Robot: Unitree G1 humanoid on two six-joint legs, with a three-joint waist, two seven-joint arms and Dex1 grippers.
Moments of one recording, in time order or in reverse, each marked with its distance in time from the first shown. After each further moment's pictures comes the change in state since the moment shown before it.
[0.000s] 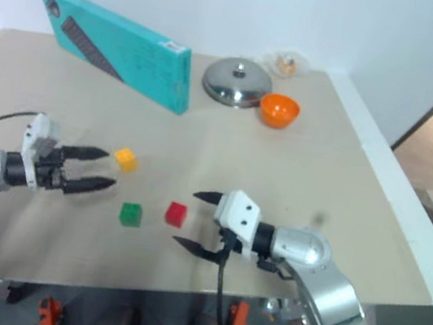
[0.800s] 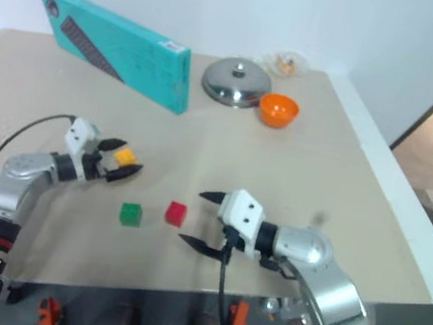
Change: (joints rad) left arm -0.182 -0.213 -0.117 0.370 0.263 -0.311 0.206; right arm 0.007 -0.014 -0.007 0.009 -0.012 0.010 -0.023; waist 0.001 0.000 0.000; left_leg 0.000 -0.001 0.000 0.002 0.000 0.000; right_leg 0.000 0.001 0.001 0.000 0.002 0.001
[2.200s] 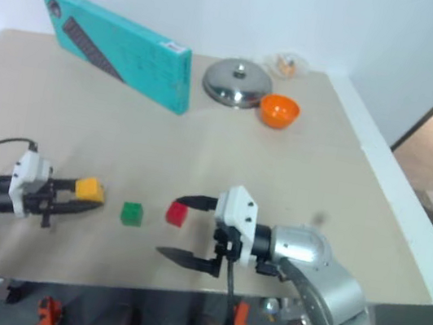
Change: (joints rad) left arm 0.380 0.202 0.116 -0.268 -0.179 -0.159 -0.434; right arm -0.030 0.022 -0.015 -0.076 0.226 0.106 0.074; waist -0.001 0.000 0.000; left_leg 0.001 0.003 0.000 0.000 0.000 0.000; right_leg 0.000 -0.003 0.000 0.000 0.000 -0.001
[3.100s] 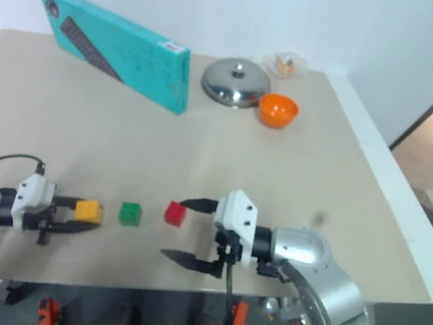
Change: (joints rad) left arm -0.009 0.009 -0.072 0.113 0.076 -0.157 -0.055; right arm 0.016 -0.009 0.008 0.013 -0.040 -0.020 0.010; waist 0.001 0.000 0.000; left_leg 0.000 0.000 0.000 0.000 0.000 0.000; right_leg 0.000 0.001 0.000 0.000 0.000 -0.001
